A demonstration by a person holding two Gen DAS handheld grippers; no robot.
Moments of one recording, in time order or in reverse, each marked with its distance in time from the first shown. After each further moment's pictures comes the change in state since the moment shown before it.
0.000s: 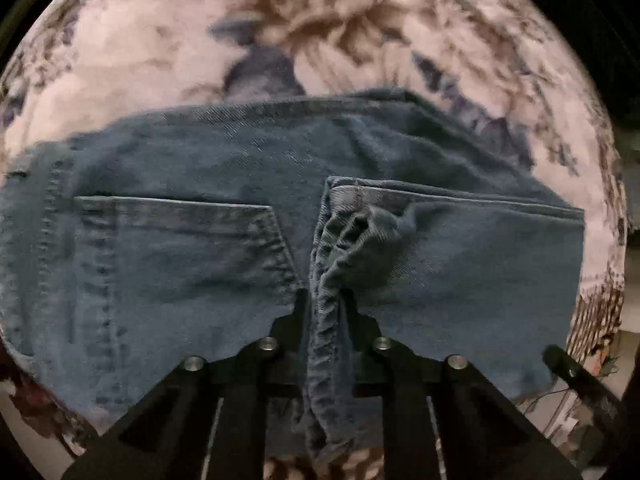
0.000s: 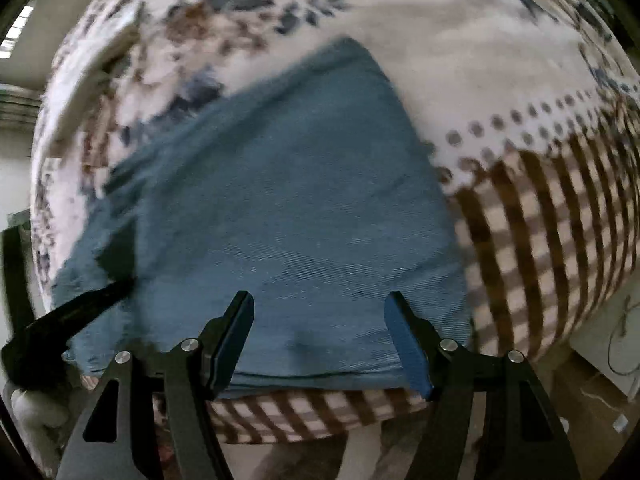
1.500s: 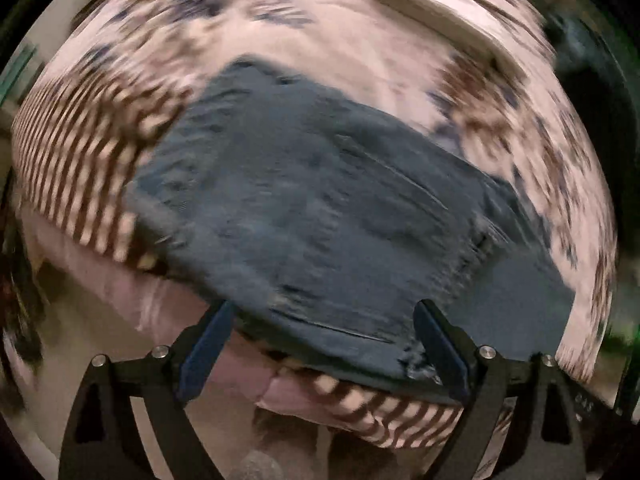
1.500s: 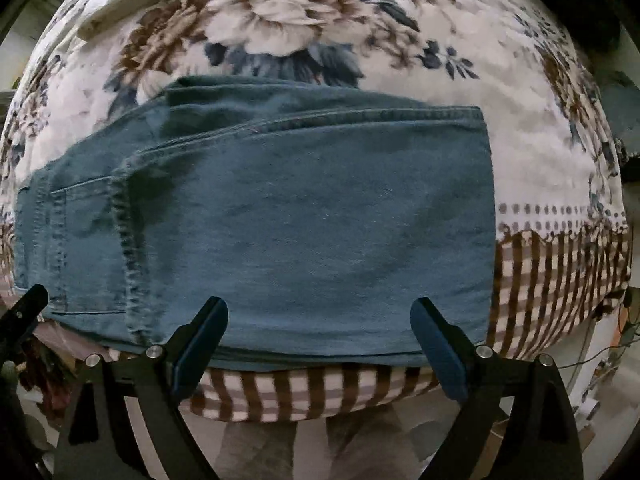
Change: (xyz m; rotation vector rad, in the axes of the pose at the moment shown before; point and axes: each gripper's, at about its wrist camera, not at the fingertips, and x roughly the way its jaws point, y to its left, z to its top) left arm -0.065 0.121 -0.090 -0.479 -0.143 -0.017; right arm -0.002 0.148 -0.021 -0.347 0.007 -0.267
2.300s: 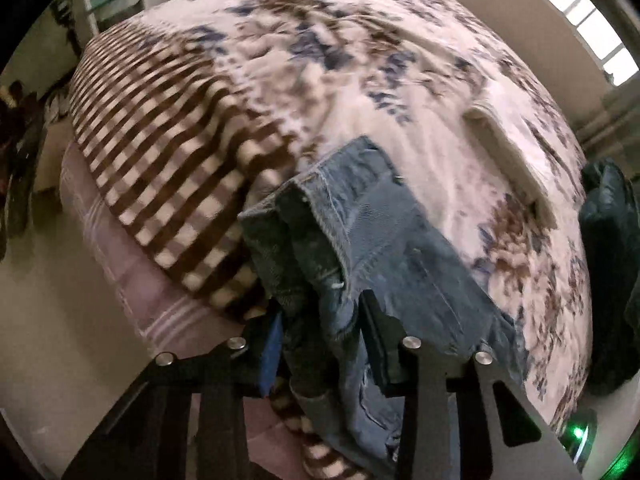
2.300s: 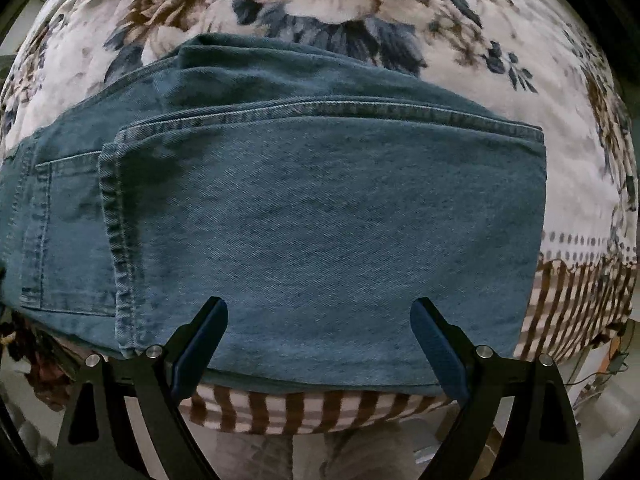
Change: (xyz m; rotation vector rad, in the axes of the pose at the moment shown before) left arm -0.008 0.025 0.003 -0.326 -0.271 -0.042; right arm 0.057 0.039 0.016 -0.100 0.092 -0.018
